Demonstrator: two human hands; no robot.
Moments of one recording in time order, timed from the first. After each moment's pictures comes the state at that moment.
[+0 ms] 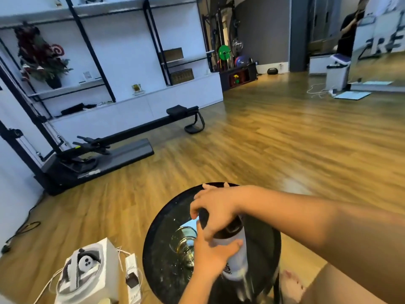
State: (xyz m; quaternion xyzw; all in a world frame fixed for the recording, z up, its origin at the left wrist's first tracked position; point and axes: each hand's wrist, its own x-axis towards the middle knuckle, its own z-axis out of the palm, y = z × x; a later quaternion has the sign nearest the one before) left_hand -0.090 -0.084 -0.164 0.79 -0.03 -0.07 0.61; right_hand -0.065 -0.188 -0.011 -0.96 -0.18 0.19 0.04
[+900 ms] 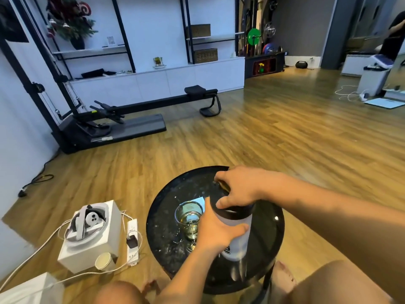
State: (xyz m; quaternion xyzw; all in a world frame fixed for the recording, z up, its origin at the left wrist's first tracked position) left_hand -0.078 -0.079 -0.183 0.84 -0.05 -0.03 0.55; right_hand -0.063 -0.201 -0.027 -0.98 -0.15 0.14 0.05
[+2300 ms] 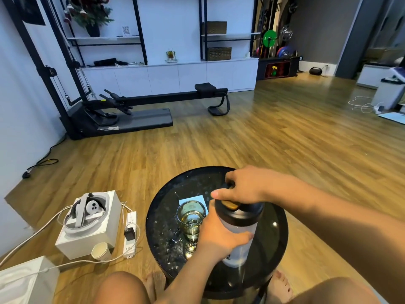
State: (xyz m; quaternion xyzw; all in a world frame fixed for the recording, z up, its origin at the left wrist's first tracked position) left_hand -0.075 -0.081 -0.191 0.85 -0.02 -0.04 0.52; right_hand -0.048 -0.198 -0.024 -0.98 -0.14 0.12 0.02
